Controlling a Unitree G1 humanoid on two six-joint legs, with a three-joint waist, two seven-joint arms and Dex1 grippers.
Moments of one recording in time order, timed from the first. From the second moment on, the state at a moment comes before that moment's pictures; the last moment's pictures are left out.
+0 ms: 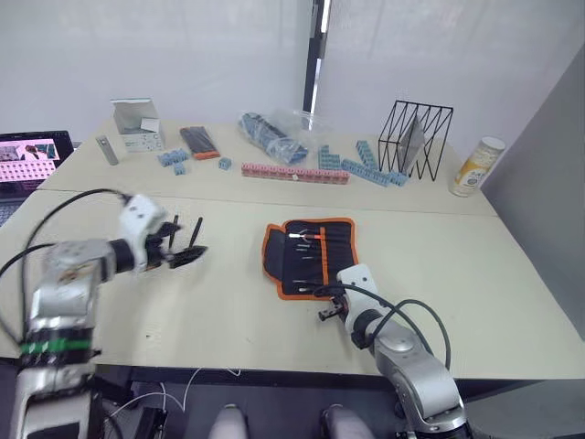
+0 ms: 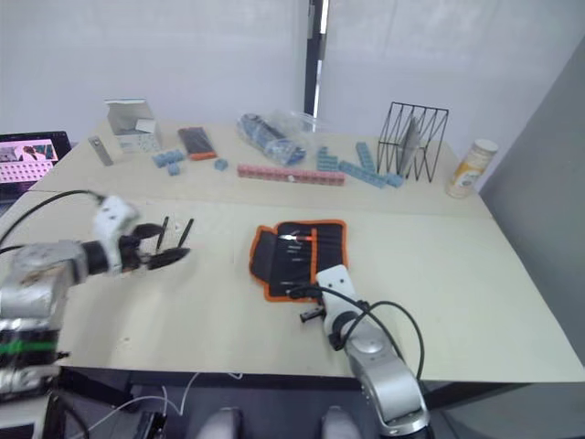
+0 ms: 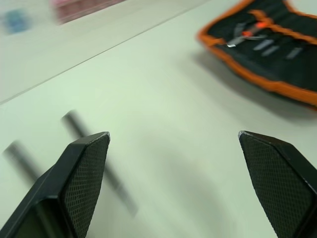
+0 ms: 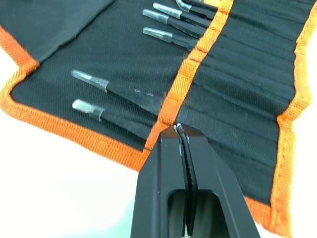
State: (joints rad) left arm -0.29 0.71 0.41 0.01 -0.15 0.63 -0.95; right arm -0.05 -0.15 0.24 -0.47 0.02 0.85 0.15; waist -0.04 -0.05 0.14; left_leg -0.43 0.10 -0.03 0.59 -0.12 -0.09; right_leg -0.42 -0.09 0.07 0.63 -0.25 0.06
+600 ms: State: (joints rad) left arm 0.36 0.56 0.91 -0.25 -0.40 0.53 -0.81; right arm 0.00 -0.22 0.22 -0.51 0.03 0.84 0.22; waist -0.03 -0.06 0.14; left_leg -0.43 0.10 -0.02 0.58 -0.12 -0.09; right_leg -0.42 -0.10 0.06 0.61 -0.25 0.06
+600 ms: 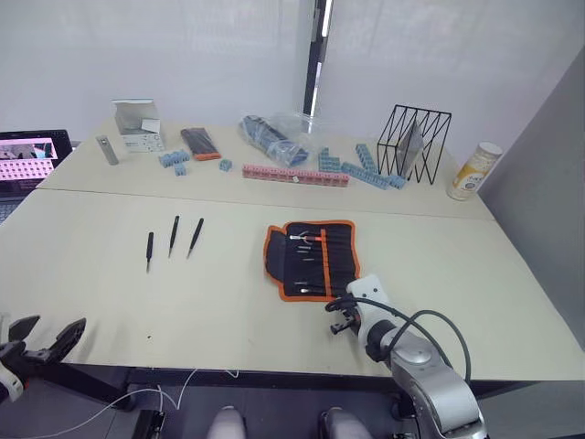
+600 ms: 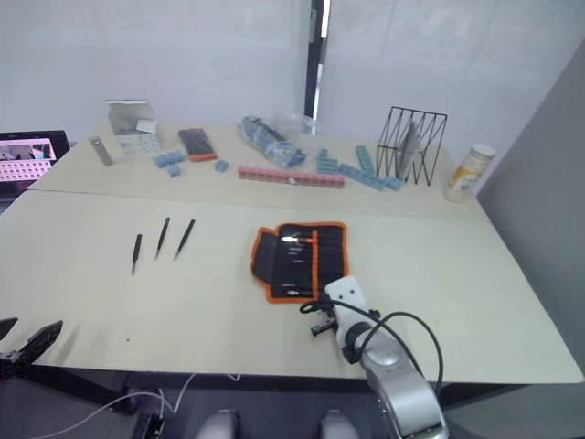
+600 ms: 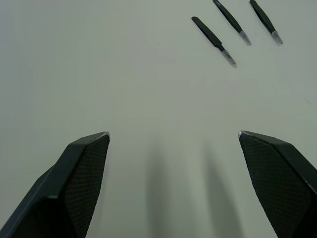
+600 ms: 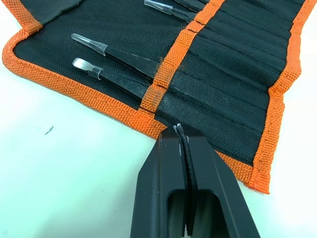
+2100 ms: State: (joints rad) left arm -0.14 0.55 0.43 0.03 -0.31 0.58 -0.31; right arm -0.07 -0.17 0.21 -0.44 0.01 0.64 0.21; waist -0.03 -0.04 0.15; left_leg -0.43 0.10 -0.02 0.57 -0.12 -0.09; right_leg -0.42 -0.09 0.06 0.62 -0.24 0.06
